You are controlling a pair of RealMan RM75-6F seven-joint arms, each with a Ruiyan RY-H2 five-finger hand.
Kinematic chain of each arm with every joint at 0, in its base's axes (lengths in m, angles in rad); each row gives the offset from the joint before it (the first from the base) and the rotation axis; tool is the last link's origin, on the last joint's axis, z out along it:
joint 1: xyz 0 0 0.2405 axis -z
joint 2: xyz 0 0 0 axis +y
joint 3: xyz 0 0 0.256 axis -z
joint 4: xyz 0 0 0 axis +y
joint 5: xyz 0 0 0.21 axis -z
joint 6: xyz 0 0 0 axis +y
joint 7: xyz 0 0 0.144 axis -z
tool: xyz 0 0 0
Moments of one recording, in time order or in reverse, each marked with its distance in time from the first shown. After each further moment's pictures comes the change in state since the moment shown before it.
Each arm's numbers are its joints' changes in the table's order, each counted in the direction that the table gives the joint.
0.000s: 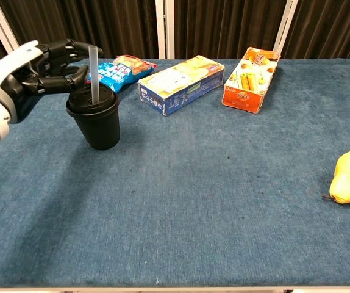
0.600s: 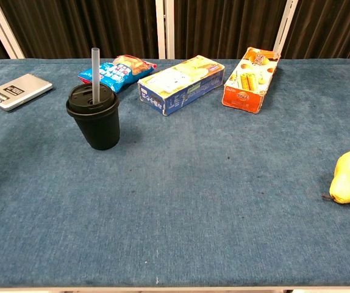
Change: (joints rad) left arm -0.144 0.463 -0.092 -0.072 -0.022 0.084 -0.373; right arm 0.020 0.007 -0.016 0.071 0.014 0.038 -0.177
